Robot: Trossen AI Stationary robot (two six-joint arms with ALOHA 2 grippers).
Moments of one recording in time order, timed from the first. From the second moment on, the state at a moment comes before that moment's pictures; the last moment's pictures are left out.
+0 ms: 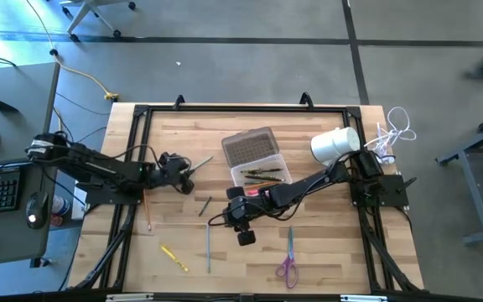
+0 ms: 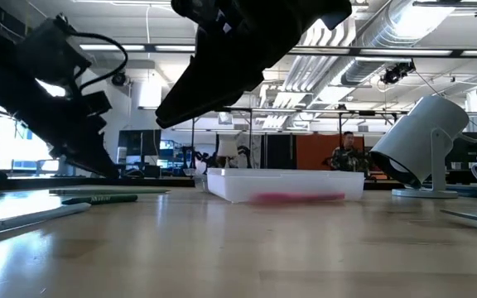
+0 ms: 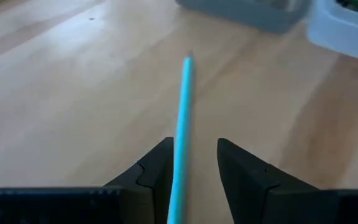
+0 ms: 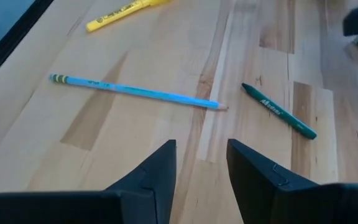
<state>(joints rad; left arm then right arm) -0.08 1.07 0.17 0.08 -0.58 -0.60 0.25 2.03 1.42 -0.11 0.01 -0.01</state>
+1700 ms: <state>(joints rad) 0.01 1.77 0.17 0.86 -0.64 -0.57 0.26 2.03 1.42 -0.11 0.01 -0.05</state>
